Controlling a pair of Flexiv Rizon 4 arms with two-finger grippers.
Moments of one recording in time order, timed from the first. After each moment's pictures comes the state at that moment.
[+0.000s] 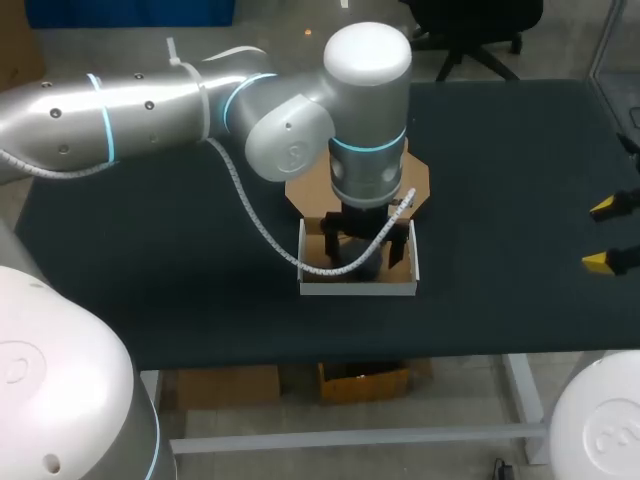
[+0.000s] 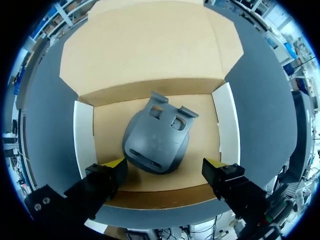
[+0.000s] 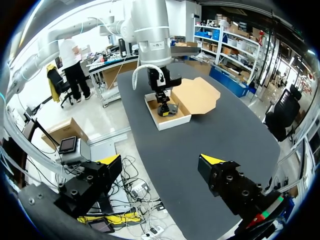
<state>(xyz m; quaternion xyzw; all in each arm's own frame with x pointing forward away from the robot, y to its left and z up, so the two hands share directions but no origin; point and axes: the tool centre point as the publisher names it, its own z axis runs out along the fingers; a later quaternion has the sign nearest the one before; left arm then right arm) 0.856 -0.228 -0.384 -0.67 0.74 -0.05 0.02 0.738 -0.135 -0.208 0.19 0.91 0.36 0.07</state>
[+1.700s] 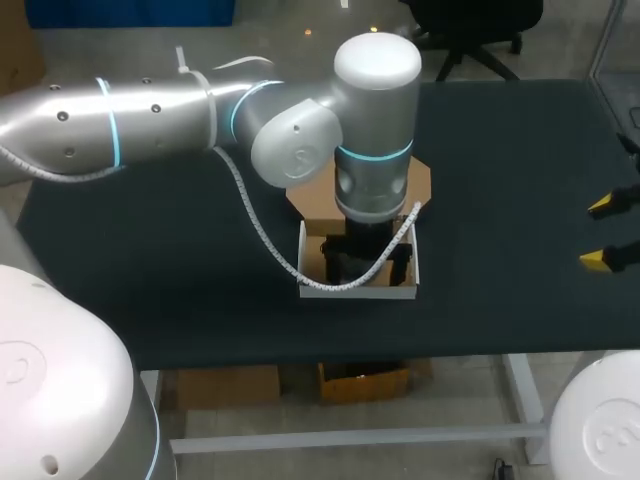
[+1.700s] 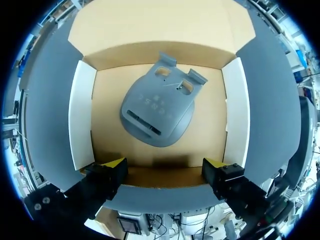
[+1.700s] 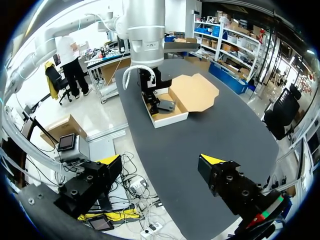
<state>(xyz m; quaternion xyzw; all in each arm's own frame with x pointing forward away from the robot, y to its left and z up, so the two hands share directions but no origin) 0.811 -0.229 -0.394 -0.70 0.71 -0.01 0.00 0.742 -0.134 -0.209 0.19 0.92 0.34 0.08</state>
